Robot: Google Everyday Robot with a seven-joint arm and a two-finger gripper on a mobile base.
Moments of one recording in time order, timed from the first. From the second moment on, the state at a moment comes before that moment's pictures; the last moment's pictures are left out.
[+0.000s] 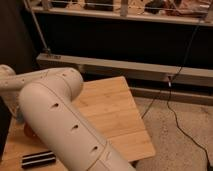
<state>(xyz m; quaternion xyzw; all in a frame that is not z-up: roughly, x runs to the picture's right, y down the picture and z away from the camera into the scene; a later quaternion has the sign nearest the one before) -0.481 0.110 0.822 -0.31 0.10 0.42 0.85</state>
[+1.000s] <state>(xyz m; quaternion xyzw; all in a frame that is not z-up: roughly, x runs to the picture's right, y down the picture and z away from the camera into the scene) -0.470 0.106 0.850 -0.32 0.08 0.39 0.86</state>
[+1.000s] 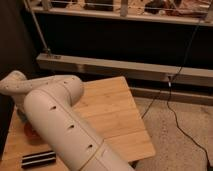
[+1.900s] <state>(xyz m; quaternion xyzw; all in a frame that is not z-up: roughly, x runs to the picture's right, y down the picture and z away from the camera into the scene) -0.393 0.027 0.742 -0.28 0.09 0.41 0.86</state>
